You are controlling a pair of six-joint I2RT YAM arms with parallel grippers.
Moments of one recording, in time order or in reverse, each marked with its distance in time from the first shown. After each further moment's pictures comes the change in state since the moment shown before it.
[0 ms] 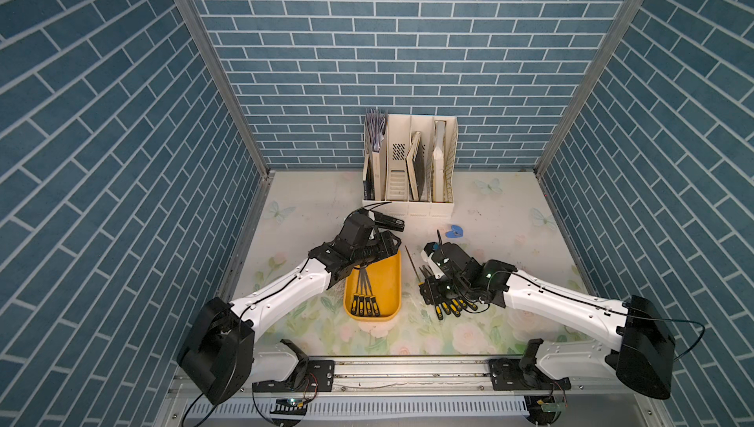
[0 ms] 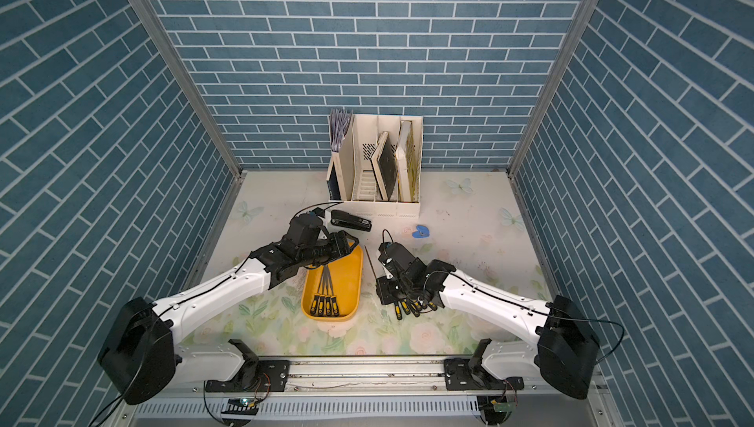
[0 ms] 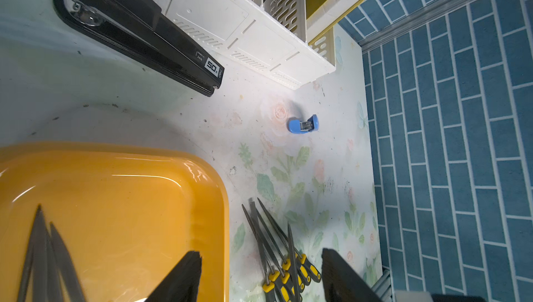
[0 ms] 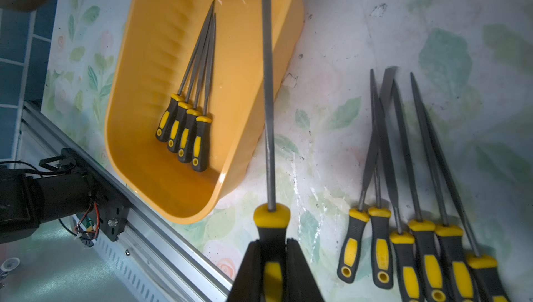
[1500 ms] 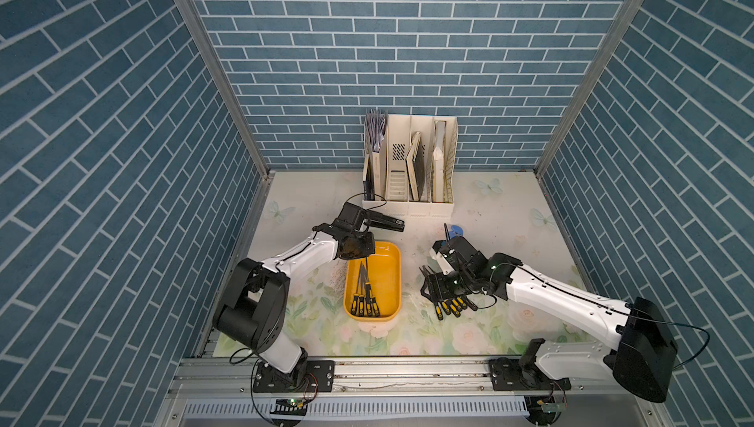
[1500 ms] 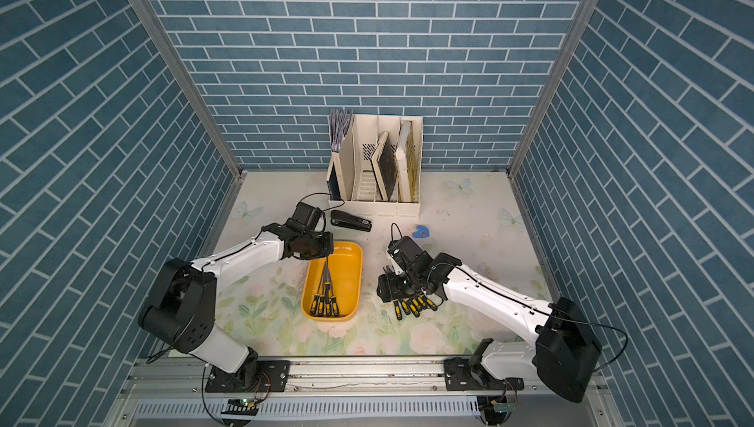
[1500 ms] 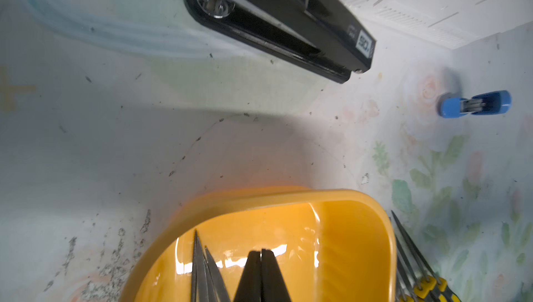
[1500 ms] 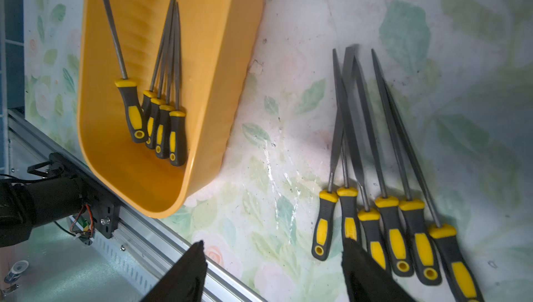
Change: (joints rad) left arm 0.191 0.270 0.151 -0.286 -0.007 0.365; right arm -0.109 0.000 0.003 -0.103 -0.054 -0.031
